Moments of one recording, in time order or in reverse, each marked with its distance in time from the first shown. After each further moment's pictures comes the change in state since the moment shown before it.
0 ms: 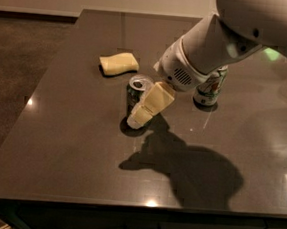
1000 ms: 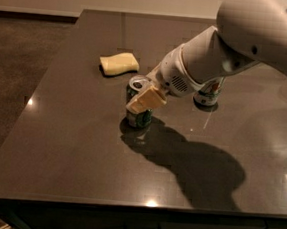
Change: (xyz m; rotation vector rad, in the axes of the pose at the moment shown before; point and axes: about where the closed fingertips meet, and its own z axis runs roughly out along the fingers) arm 0.000 -0.011 0.016 0.030 -0.098 0.008
